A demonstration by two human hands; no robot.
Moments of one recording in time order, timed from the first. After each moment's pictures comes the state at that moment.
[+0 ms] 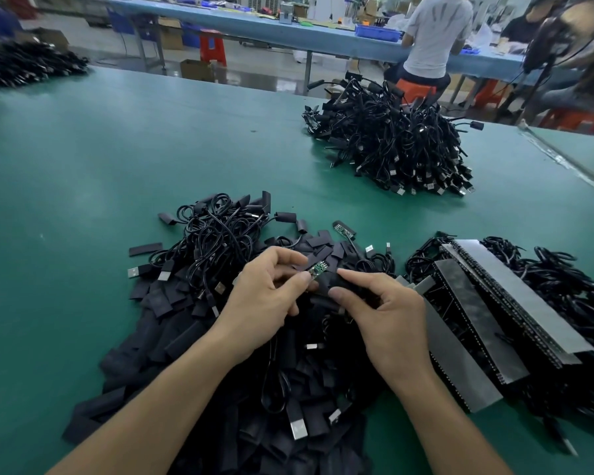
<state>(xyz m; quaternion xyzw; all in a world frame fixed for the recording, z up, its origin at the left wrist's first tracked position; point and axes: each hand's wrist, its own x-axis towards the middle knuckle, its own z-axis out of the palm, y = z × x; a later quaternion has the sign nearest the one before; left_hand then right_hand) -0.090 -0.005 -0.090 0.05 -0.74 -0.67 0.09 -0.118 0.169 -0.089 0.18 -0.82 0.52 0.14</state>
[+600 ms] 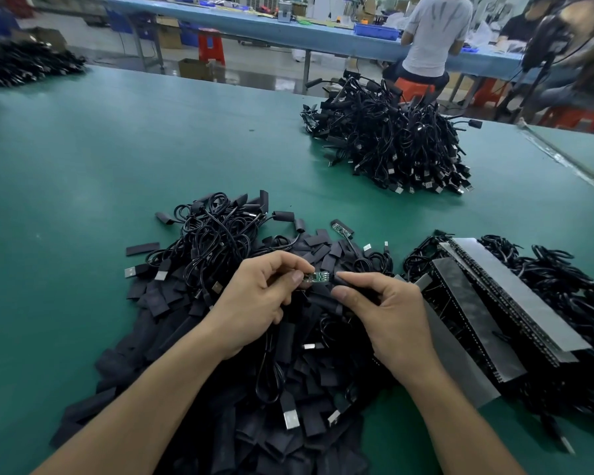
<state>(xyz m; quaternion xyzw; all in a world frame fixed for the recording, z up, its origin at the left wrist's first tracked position) -0.090 -0.012 -0.088 0.01 -0.74 -0.67 0.06 -0.125 0.175 -0.086 0.16 -0.79 0.60 0.04</state>
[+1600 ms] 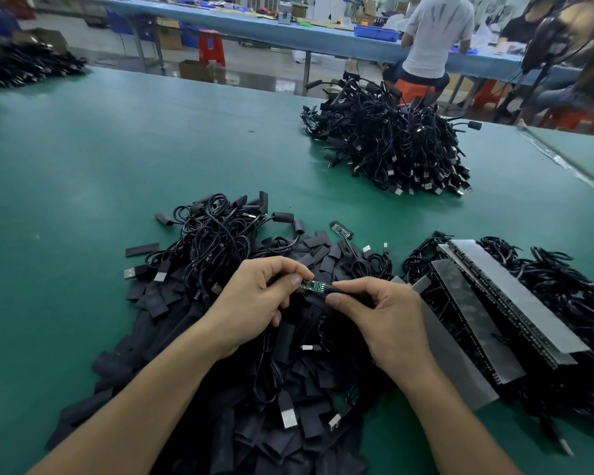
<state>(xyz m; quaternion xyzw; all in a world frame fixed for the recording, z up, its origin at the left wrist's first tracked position) -0.089 -0.014 -0.083 0.01 -0.76 -0.65 0.05 -0.122 0.174 -0.085 0.17 -0.81 0.57 0.04</state>
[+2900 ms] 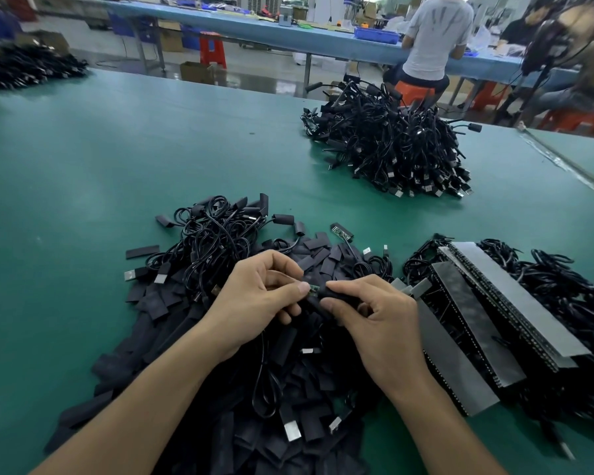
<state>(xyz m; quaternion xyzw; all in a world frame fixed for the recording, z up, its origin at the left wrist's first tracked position) -0.091 -0.016 -0.084 0.03 -0.70 -0.71 0.04 -0.118 0.170 -0.091 0.25 -0.83 0.47 0.16</state>
